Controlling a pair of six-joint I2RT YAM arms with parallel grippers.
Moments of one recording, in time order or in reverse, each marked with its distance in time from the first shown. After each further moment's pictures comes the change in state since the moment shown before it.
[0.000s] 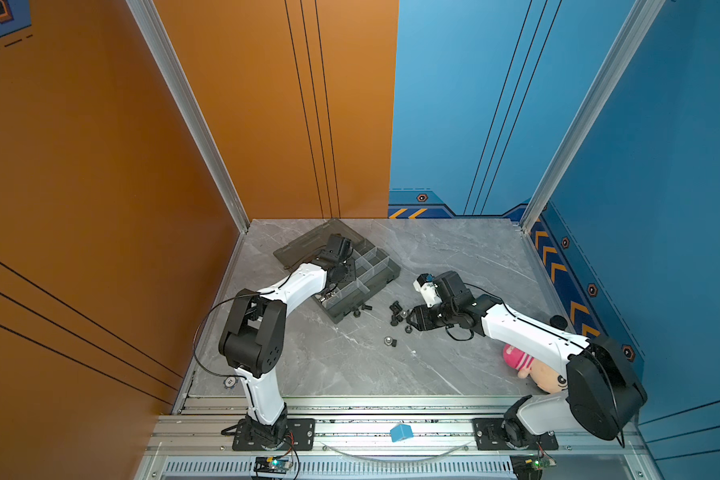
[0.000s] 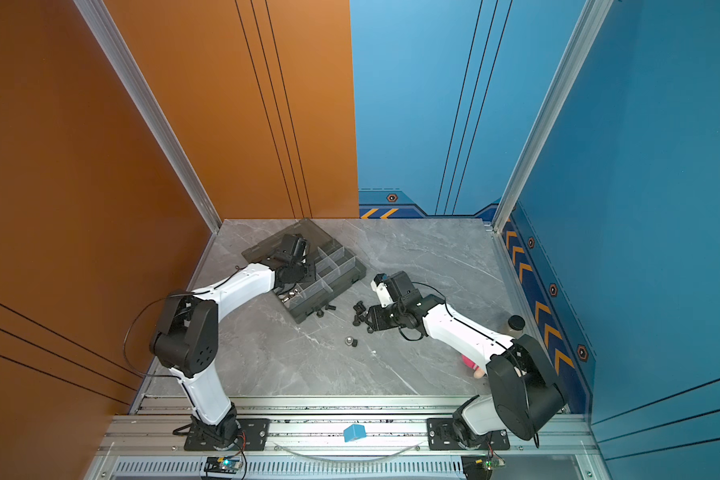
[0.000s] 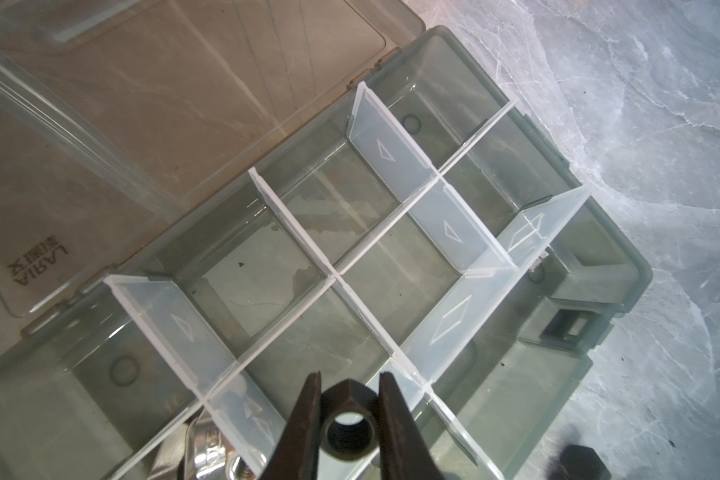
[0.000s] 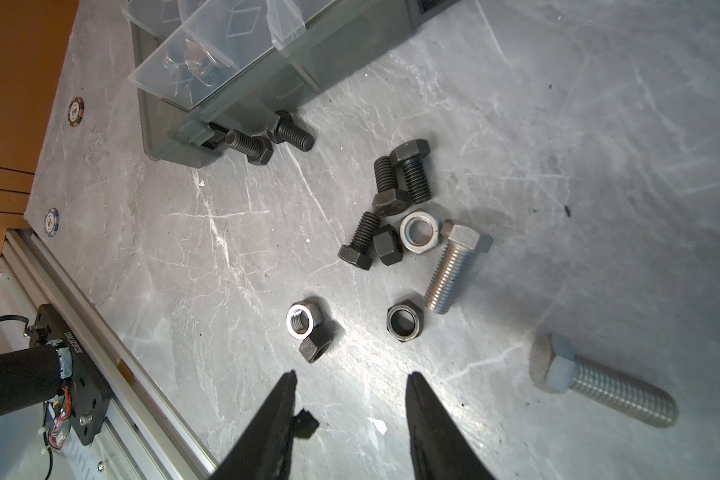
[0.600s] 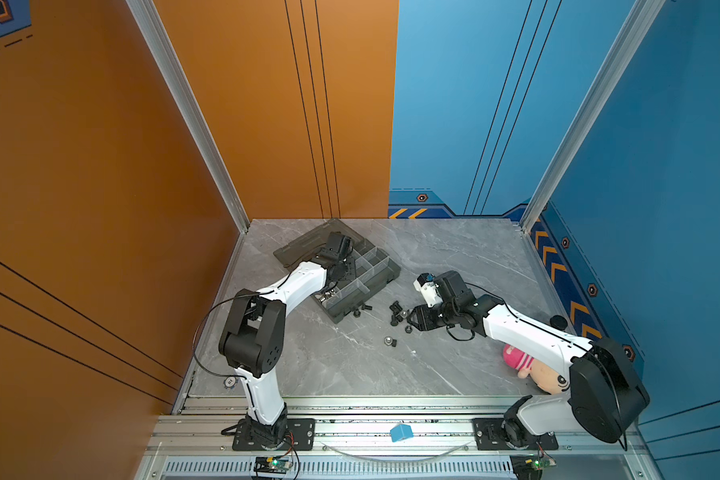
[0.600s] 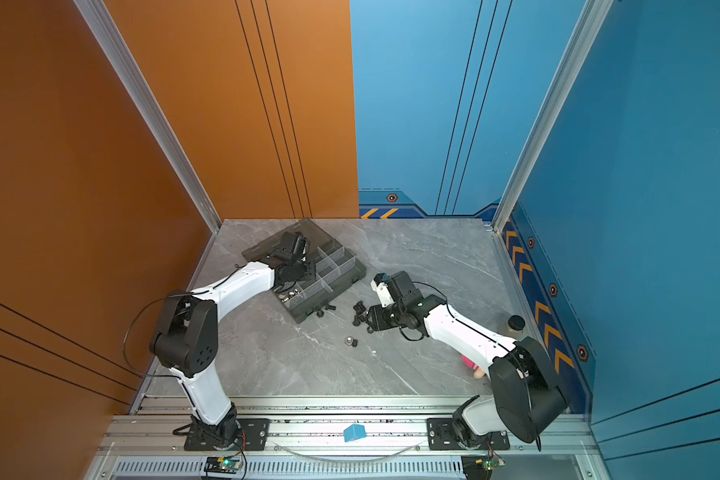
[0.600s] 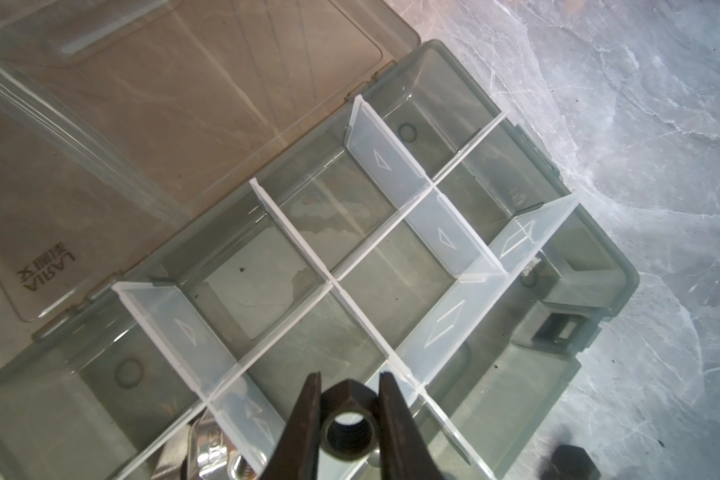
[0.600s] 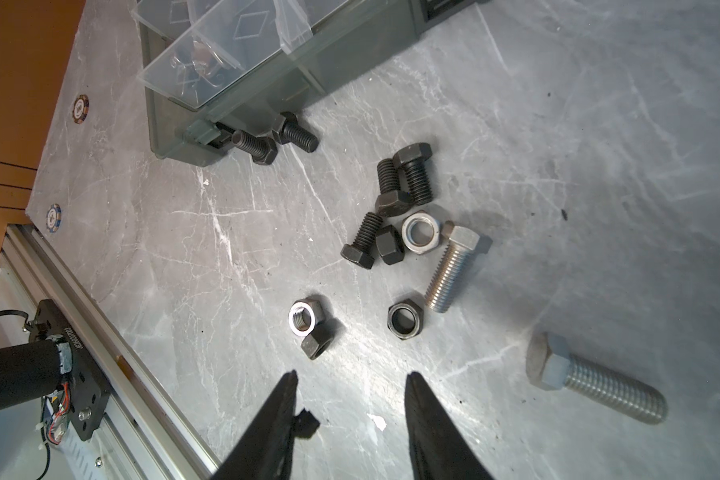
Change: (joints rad) left arm -0.001 0.000 0.024 -0.018 0.000 0.001; right arm 0.000 -0.014 0.000 -0.008 0.000 -0.015
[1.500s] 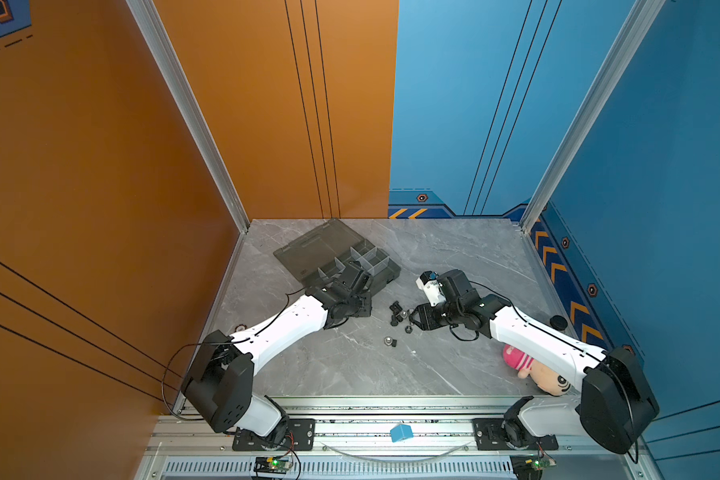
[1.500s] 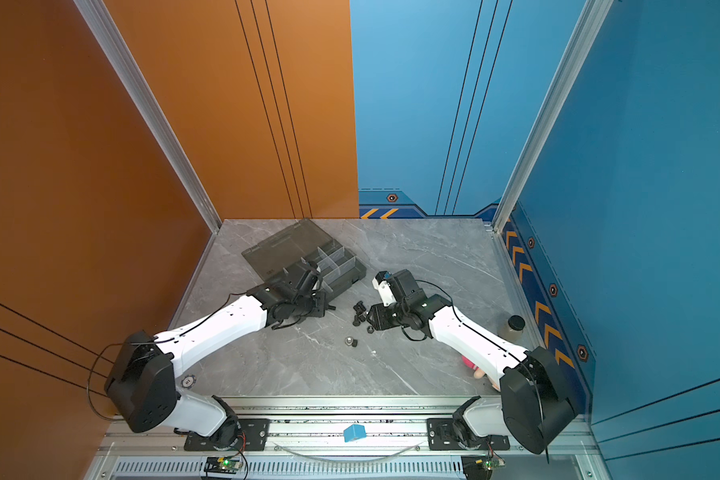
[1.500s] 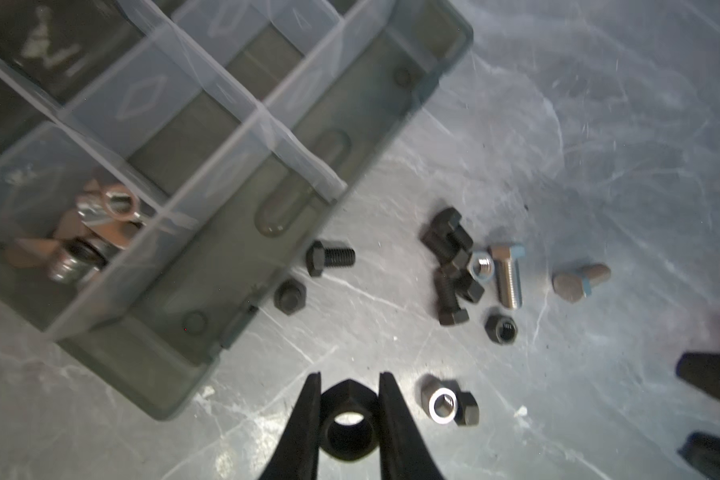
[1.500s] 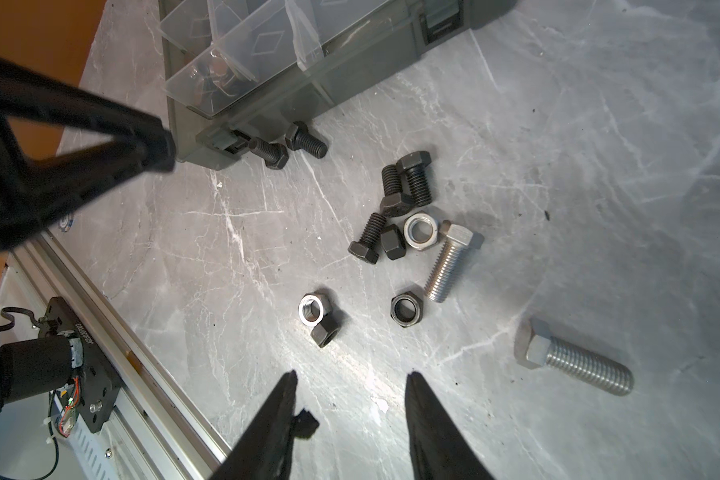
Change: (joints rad) left arm -0.237 -0.332 -0.247 -0.132 0.002 -0.113; right arm 0.003 -0.056 0.015 -0.053 0.010 -0.005
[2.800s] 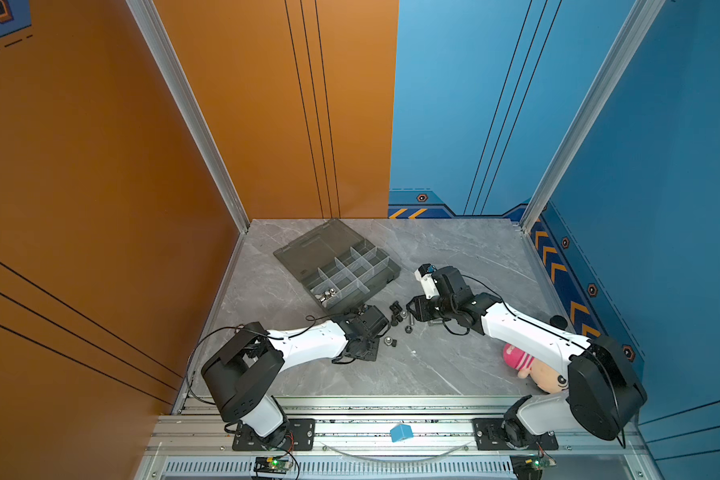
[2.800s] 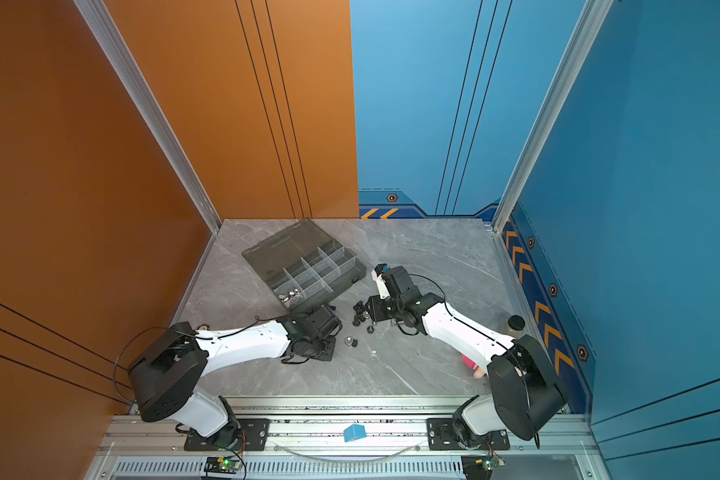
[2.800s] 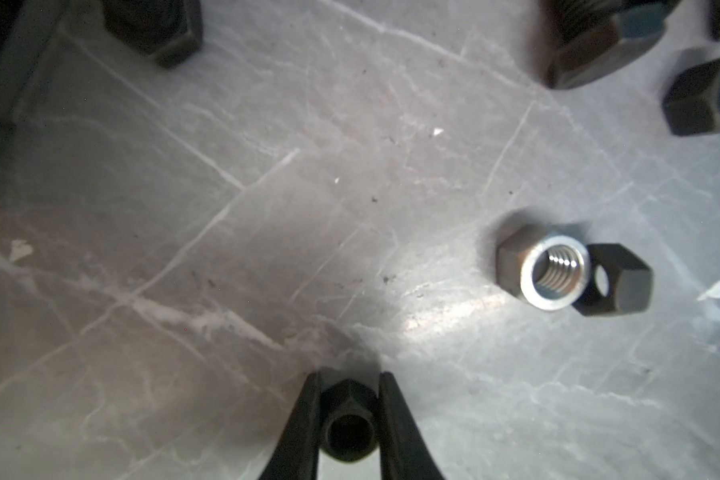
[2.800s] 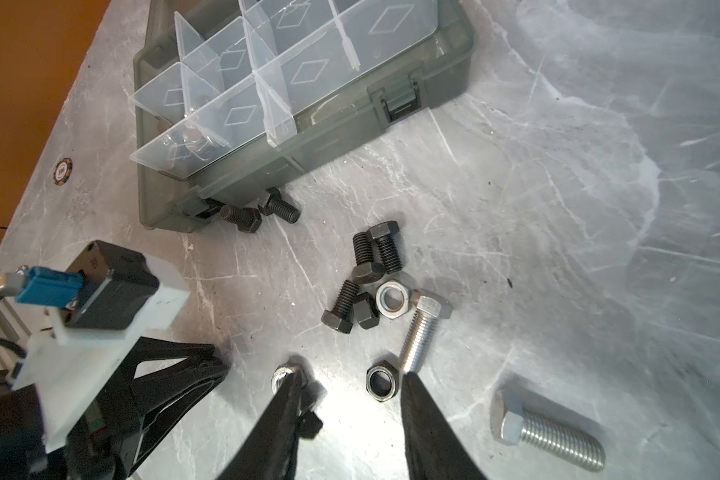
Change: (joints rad) left arm -0.253 0.095 -0.245 0.033 -0.021 -0.132; right arm 0.006 0.069 0.011 0.145 0.103 0.027
